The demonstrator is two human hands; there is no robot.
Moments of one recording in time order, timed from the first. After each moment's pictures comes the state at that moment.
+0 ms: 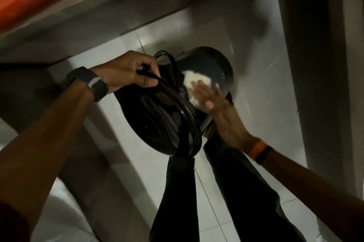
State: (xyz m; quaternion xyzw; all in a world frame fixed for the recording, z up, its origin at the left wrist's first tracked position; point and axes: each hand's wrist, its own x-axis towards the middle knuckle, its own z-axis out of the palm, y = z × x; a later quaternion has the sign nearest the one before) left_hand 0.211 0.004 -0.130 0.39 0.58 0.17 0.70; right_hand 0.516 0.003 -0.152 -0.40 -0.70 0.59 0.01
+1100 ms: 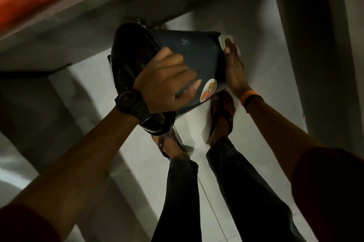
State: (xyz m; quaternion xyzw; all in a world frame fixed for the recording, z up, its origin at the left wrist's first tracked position) left_hand 0.292 0.009 -0.145 0.81 0.51 0.29 0.09; right_hand 0.492 0.101 -0.225 -0.64 -0.53 0.56 0.07
